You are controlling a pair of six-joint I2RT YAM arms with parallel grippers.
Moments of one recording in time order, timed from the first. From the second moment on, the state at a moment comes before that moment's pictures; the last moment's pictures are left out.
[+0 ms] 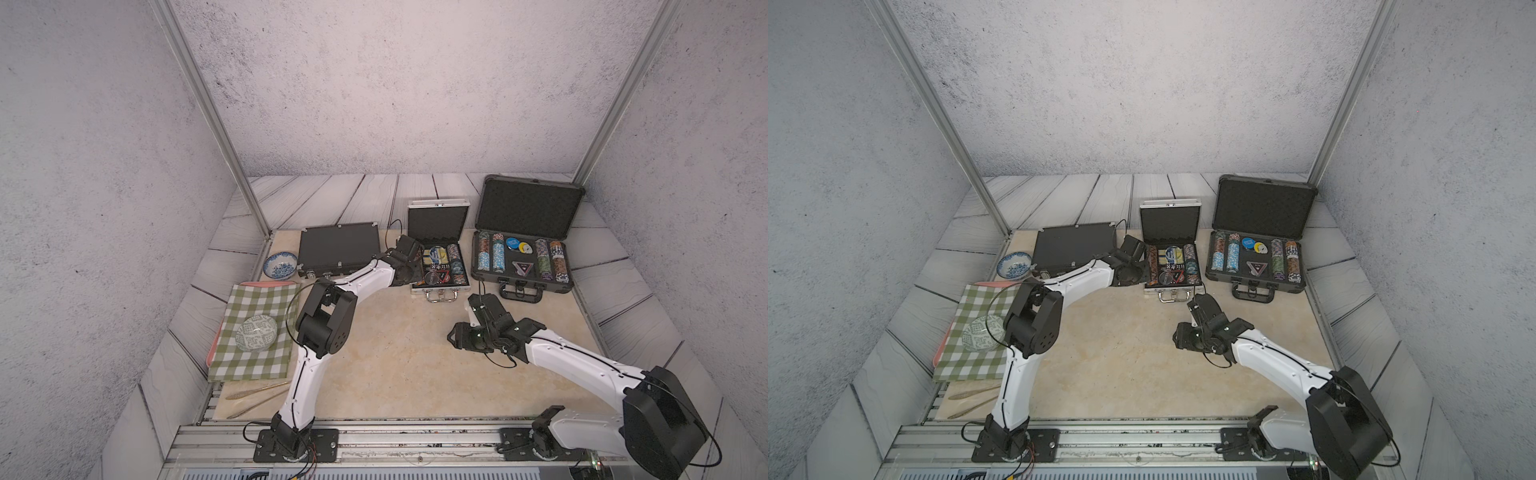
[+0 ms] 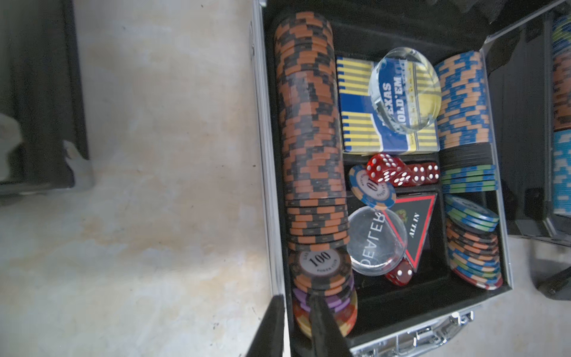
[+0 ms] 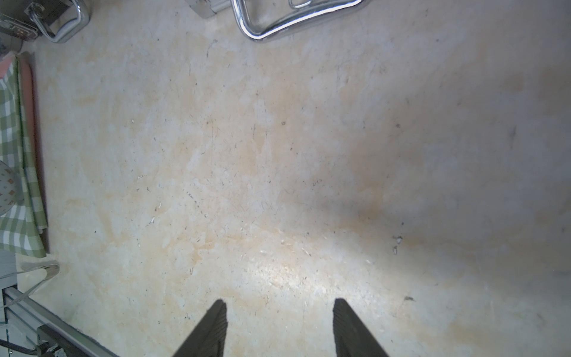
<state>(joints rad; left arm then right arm) -0.61 2.23 1.75 -0.45 -0.03 -0.61 0.59 1.25 0.70 -0.44 -0.16 0.65</state>
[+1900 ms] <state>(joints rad) -0.68 1.68 0.94 -0.34 -0.11 -0.65 0.48 1.32 0.99 -0.66 -0.05 0.50</state>
